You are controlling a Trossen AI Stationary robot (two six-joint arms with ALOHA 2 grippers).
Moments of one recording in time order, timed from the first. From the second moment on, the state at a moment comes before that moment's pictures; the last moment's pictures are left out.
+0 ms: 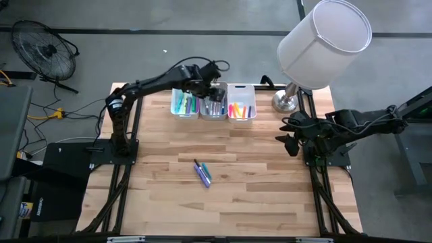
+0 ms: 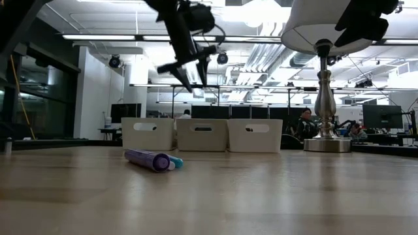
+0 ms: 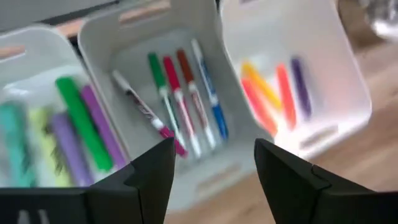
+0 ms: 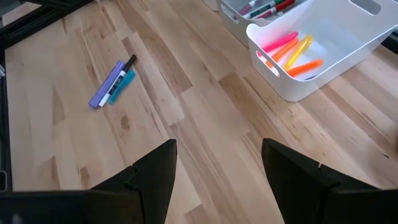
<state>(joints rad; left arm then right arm) 0.46 1.88 1.79 -0.95 -0.10 -0.71 0.20 0.76 0.91 -0.95 0.33 0.68</state>
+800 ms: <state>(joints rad) -0.01 1.88 1.84 -1.40 -0.28 -1.13 0.20 0.76 0.91 -0.95 0.31 0.68</state>
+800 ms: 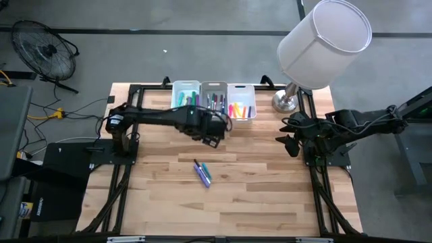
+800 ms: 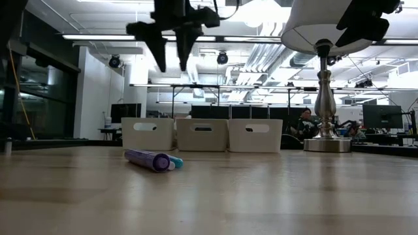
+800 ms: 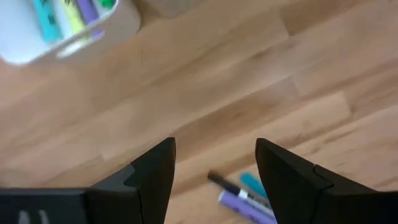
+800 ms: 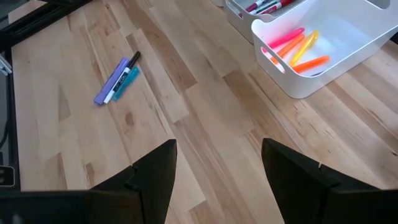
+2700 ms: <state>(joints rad) -0.33 1.70 1.27 -0.76 -0.20 -2.14 0.20 0.69 0.91 -1.20 0.32 0.49</state>
